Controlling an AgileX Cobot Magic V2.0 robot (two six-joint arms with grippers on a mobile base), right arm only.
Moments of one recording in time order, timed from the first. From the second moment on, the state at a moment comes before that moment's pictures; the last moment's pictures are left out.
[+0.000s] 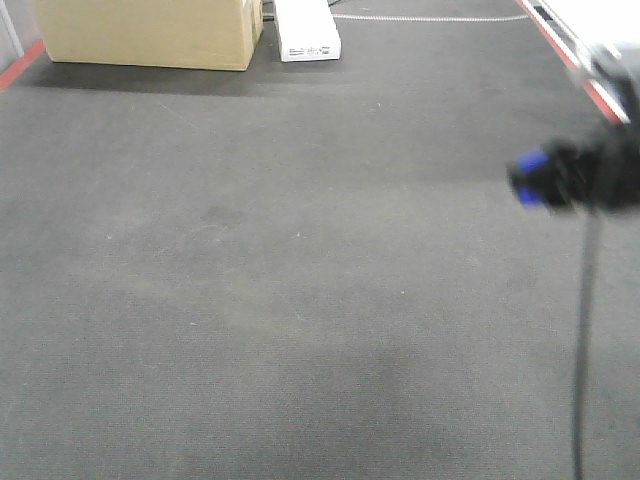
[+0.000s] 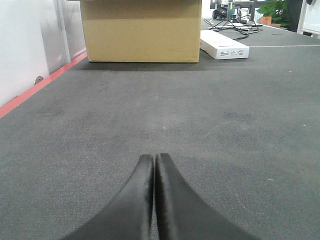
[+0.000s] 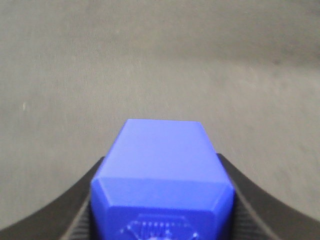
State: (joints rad) arm 0.15 1.22 -1.00 -0.10 0.54 0.11
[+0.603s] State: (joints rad) arm 0.15 0.36 -0.45 -0.14 0.41 0.09
